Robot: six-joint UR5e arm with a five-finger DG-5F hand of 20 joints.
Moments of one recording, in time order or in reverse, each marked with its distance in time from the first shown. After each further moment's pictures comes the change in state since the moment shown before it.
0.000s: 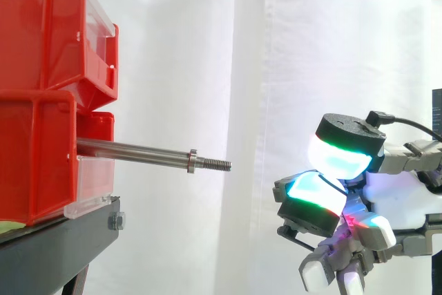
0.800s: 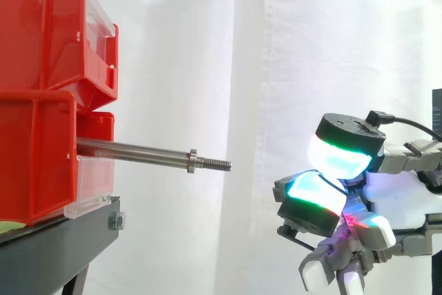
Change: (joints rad) arm 0.000 0.000 0.000 0.000 0.000 0.000
